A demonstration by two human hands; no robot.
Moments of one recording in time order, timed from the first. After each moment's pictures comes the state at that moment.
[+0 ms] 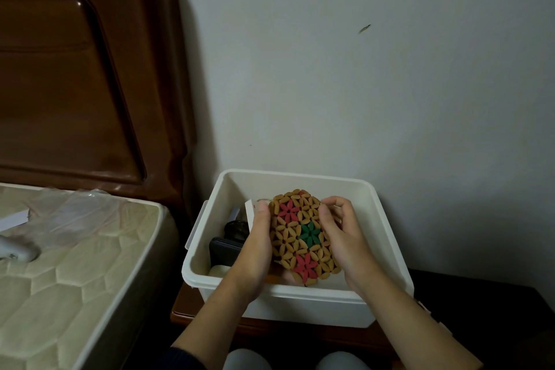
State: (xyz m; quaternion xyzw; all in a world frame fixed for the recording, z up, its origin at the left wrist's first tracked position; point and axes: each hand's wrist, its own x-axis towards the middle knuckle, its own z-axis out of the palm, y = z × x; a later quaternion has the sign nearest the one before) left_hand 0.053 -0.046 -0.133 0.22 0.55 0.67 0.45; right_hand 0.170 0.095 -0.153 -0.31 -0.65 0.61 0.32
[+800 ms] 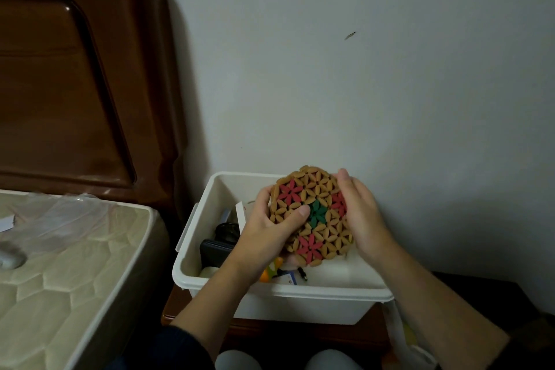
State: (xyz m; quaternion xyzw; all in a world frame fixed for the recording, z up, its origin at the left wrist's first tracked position) left_hand 0.060 -0.031 -0.103 0.32 0.53 0.69 0.38; right_hand 0.188 0.113 -0.082 -0.34 -0.66 0.58 0.33
